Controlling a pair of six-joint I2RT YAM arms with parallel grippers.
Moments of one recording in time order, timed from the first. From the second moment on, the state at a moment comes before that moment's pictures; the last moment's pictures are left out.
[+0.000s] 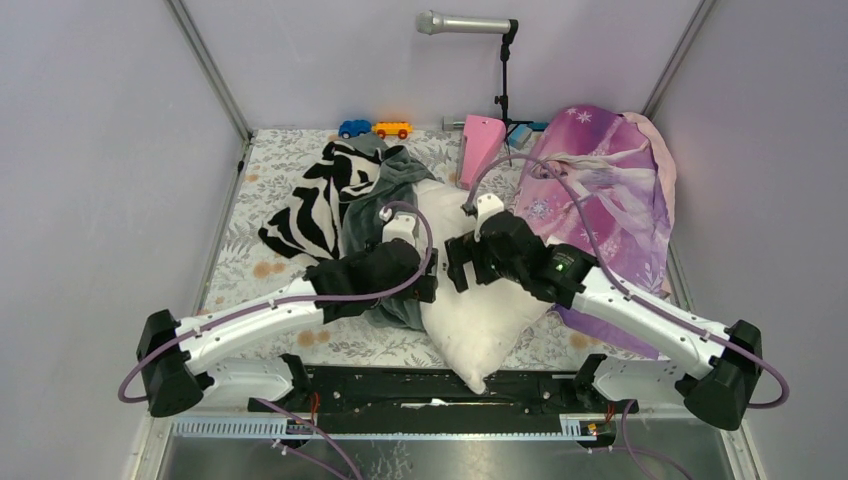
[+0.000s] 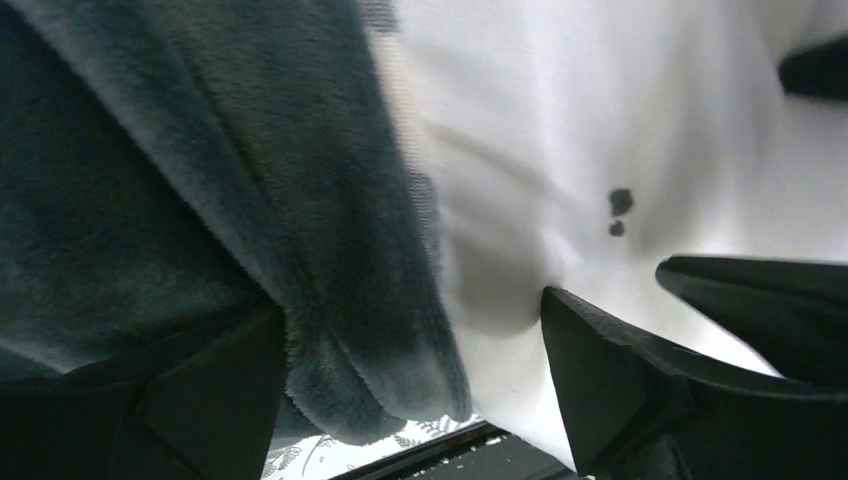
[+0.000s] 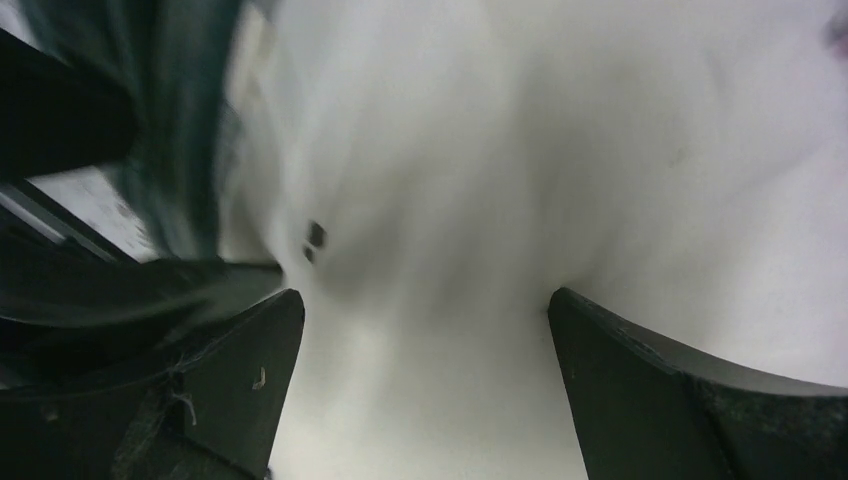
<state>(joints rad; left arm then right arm) -1.04 1.16 0.96 -0.58 -0.36 -0.68 0.90 1.17 1.08 -0.57 0.17 0.35</state>
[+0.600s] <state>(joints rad) -0.84 1.09 0.80 -0.57 -0.49 -0.71 0.88 1.18 0.91 -0.49 0.26 0.41</state>
